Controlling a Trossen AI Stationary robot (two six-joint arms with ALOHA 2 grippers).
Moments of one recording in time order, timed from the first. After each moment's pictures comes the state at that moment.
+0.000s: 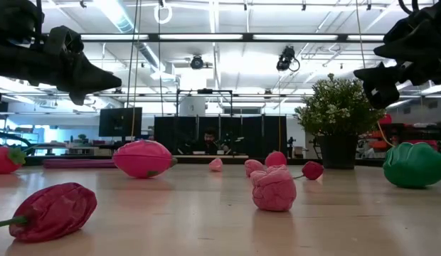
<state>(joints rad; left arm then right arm) 0.14 0.14 0.01 0.06 -0.21 -0.25 -0.03 0.11 0.02 0.03 -0.19 0.36</state>
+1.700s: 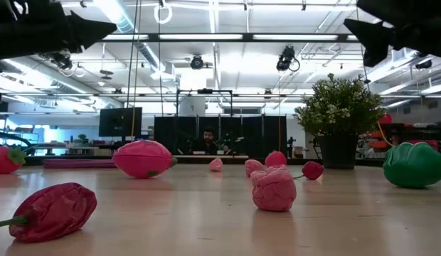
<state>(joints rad) 0.14 0.14 0.01 0.56 -0.26 0.38 -0.03 0.21 0.03 0.55 0.05 0.09</state>
